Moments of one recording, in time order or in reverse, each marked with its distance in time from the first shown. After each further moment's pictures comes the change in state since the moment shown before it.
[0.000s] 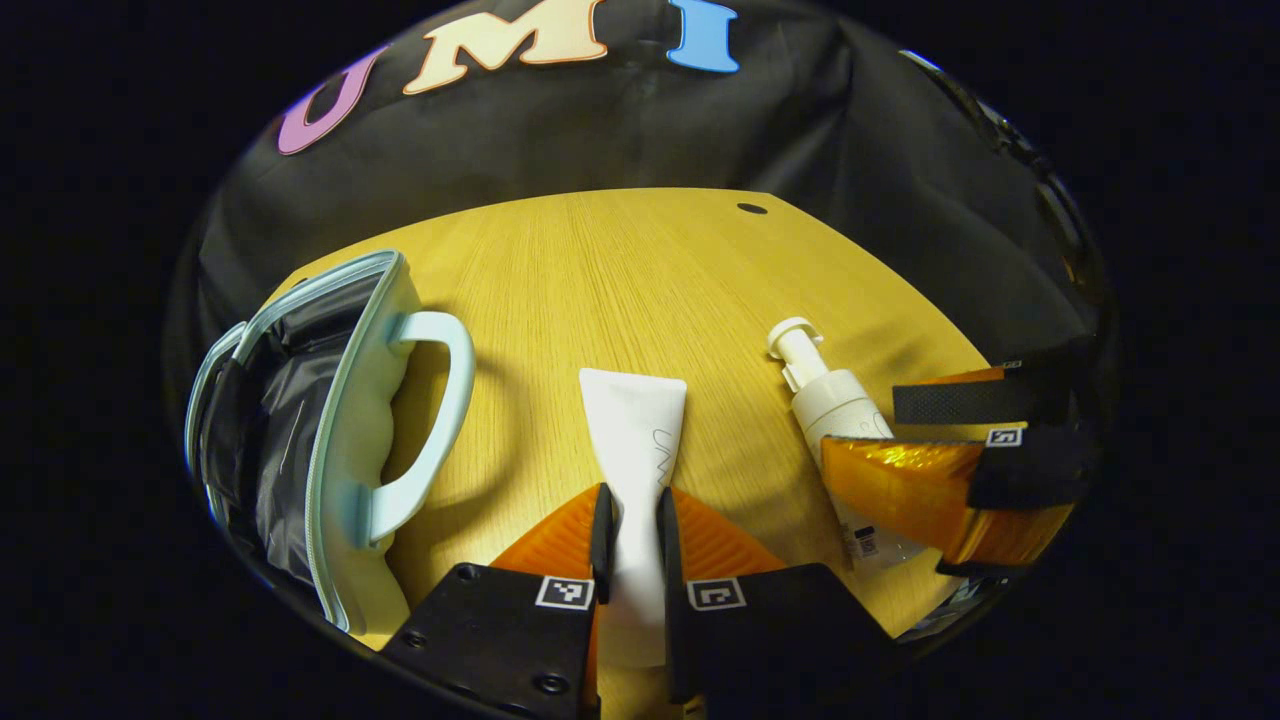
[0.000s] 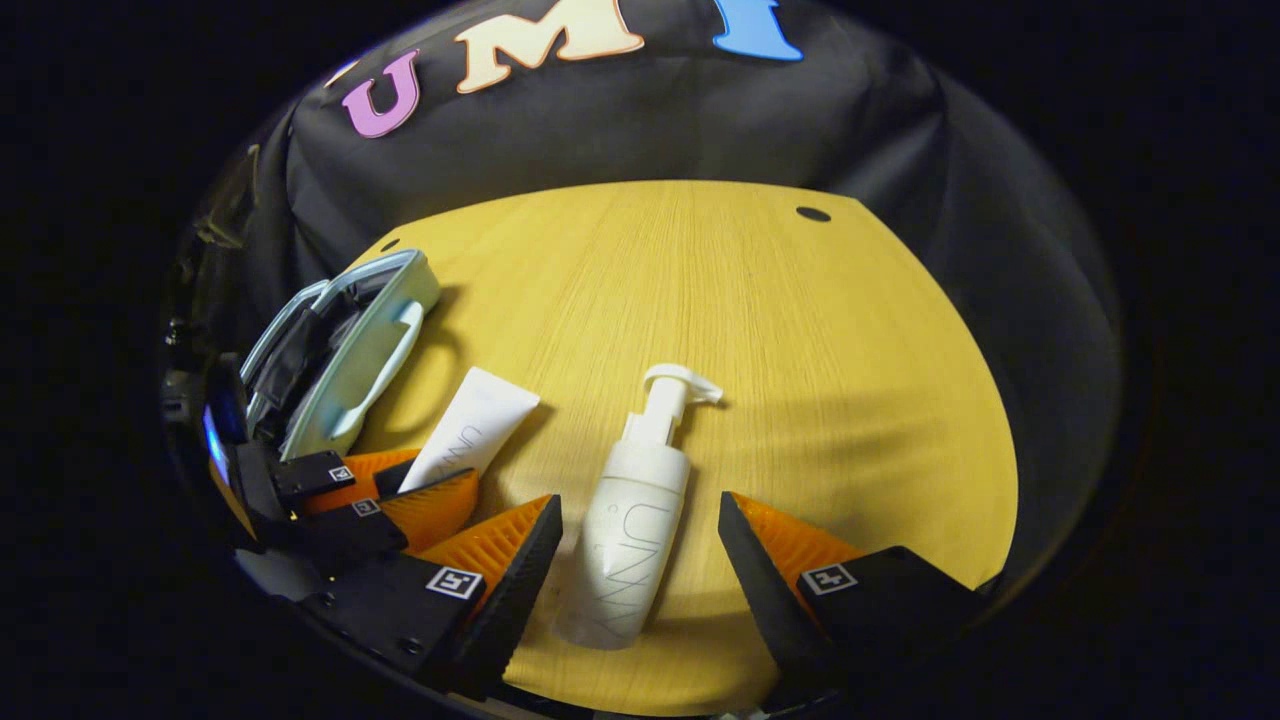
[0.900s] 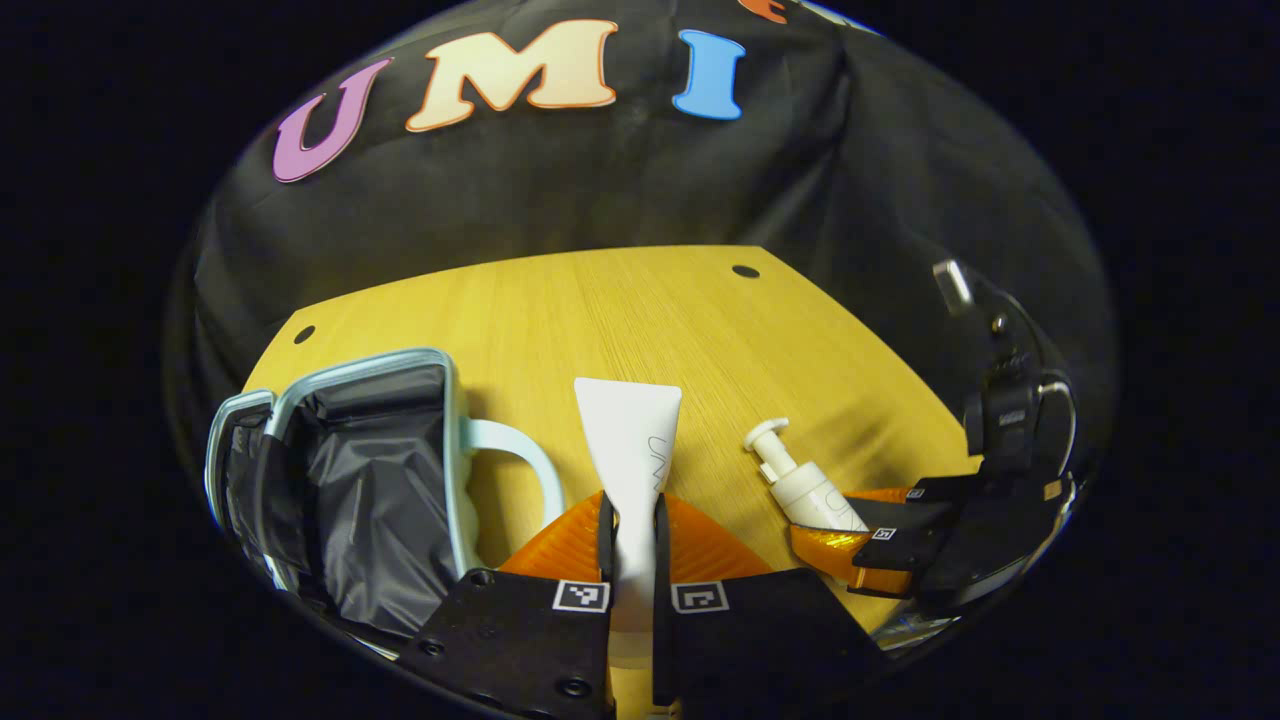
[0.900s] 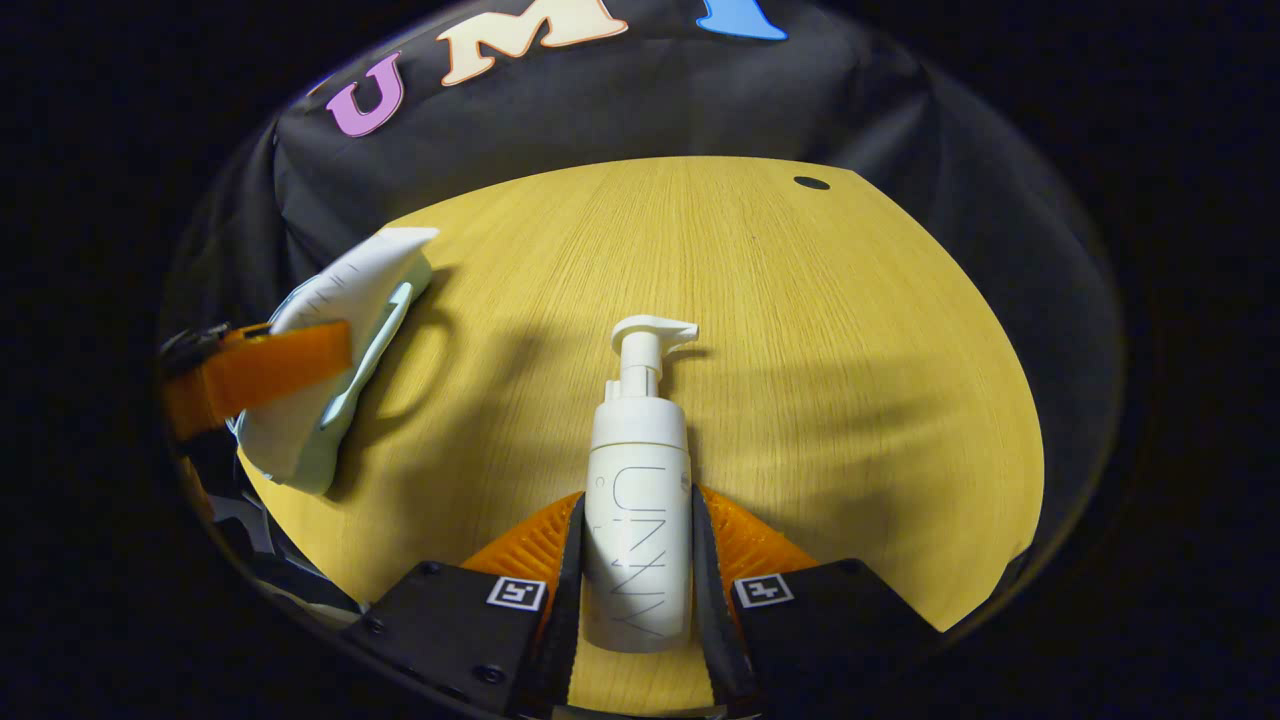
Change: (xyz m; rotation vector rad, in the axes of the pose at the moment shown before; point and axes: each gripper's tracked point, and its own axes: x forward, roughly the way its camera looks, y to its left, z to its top) left arm -0.065 0.050 0.090 -0.022 -0.108 -0.039; right arm 0.009 0.003 -0.012 0.054 0.012 0.005
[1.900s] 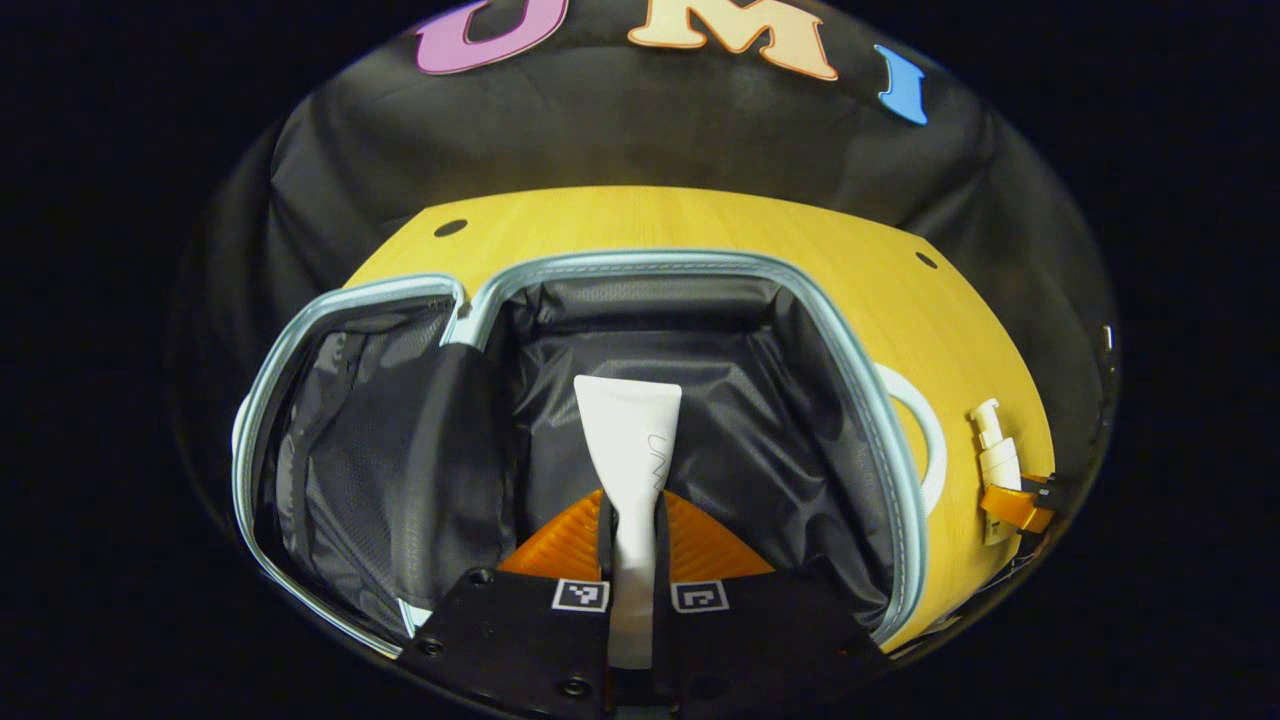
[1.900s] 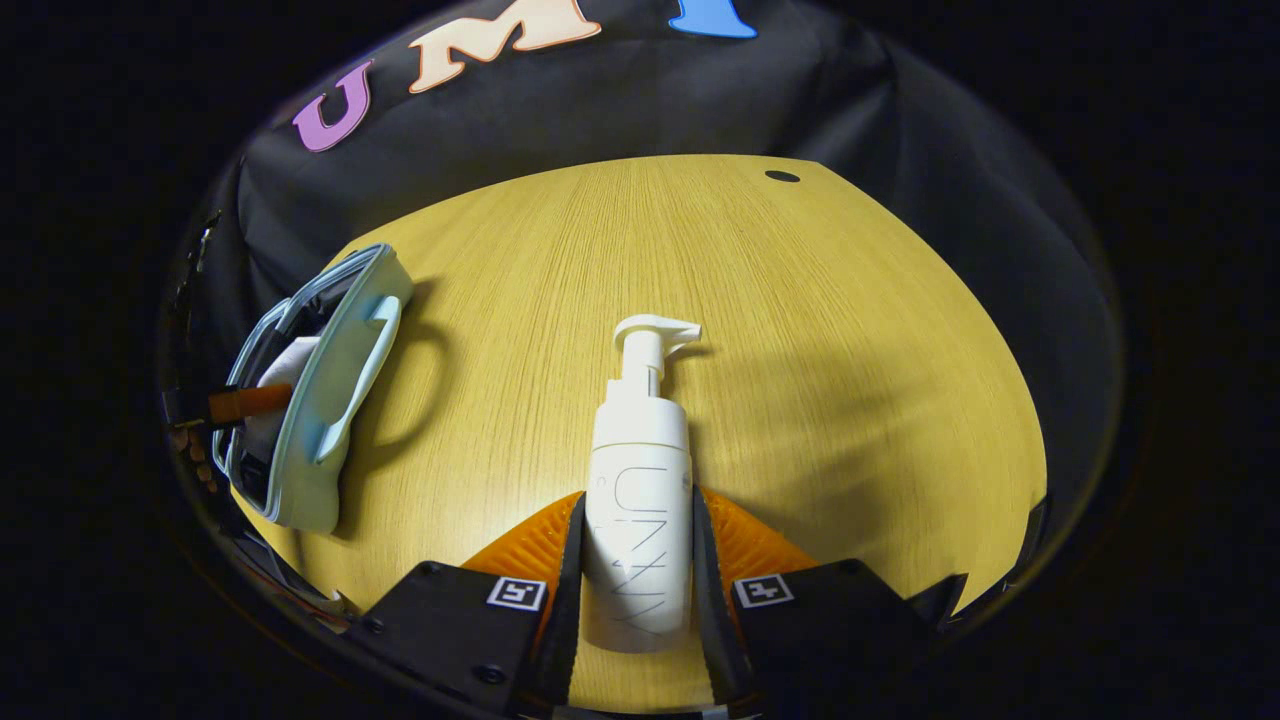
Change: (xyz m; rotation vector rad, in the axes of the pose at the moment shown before) left arm -0.005 0.212 -0.088 -0.206 0.211 0.219; right arm 0.001 0.014 0.000 0.070 -0.009 -0.084
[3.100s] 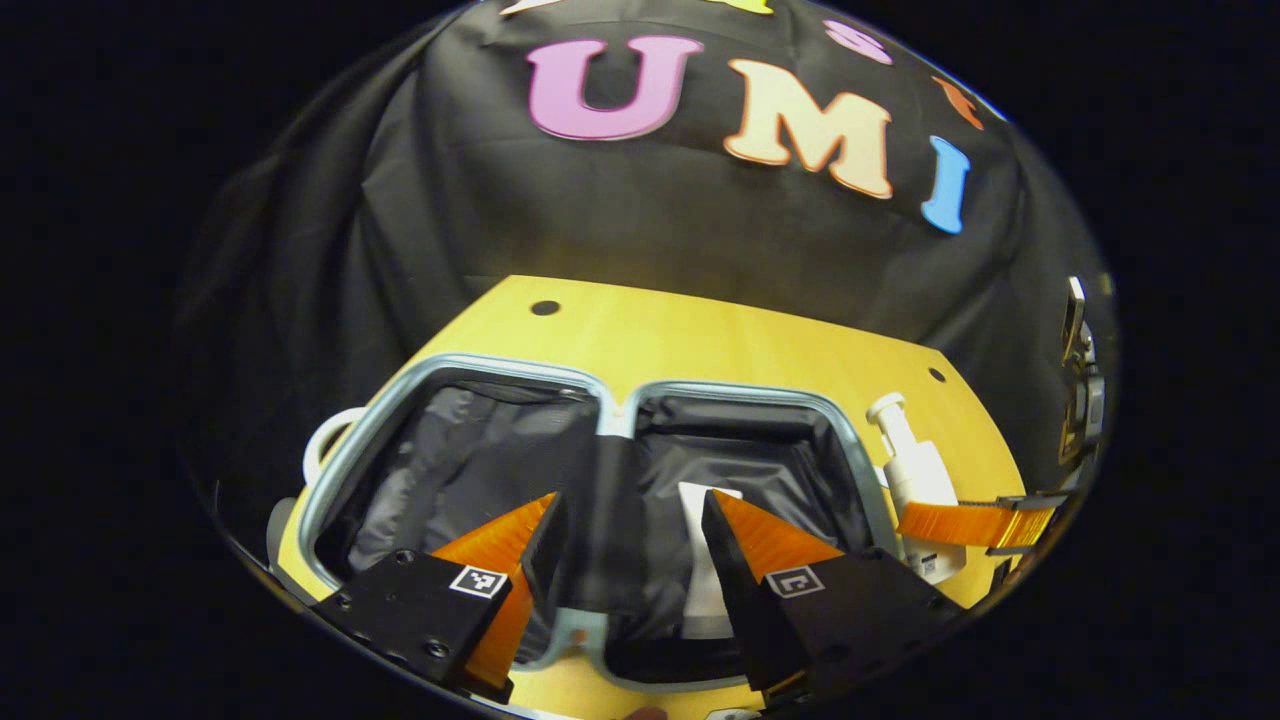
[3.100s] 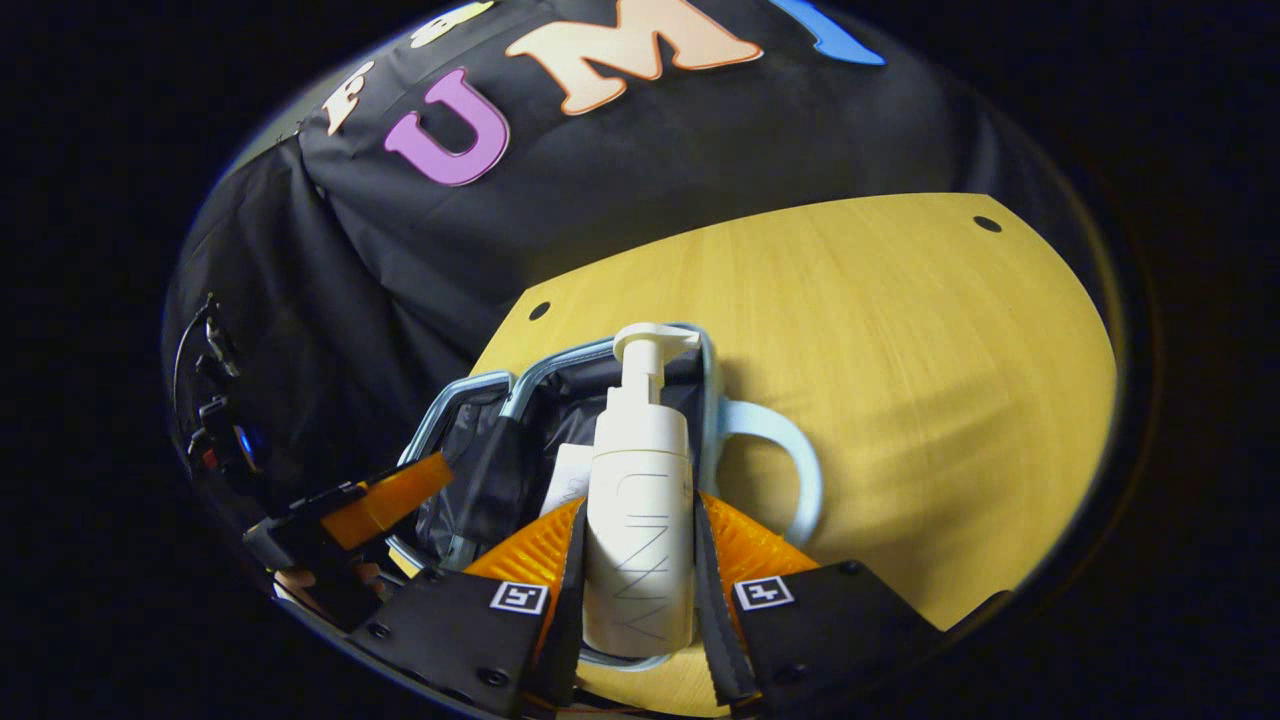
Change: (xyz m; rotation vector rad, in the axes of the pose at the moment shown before) left arm -0.099 0.102 0.064 -0.156 -0.332 0.094; right arm -0.039 0.284 0.082 0.015 -0.058 0.456
